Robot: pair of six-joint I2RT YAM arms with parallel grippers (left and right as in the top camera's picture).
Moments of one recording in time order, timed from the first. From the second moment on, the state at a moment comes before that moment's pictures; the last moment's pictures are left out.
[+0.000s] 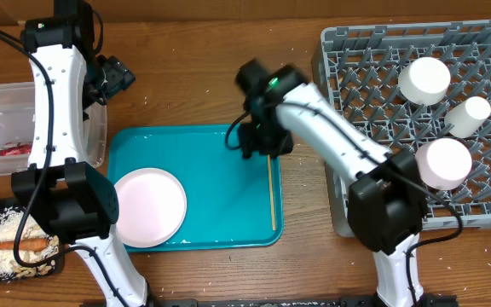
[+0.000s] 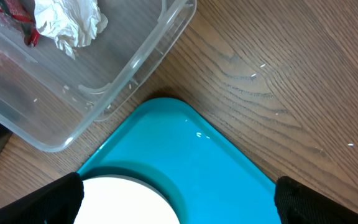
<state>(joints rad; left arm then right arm) 0.15 2.11 2.15 -1.45 -0.11 -0.65 0.62 2.14 1.85 -1.27 -0.20 0.42</state>
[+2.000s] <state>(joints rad) 0.14 2.11 2.15 -1.45 -0.11 -0.65 0.24 2.17 2.38 -1.46 -0.01 0.32</state>
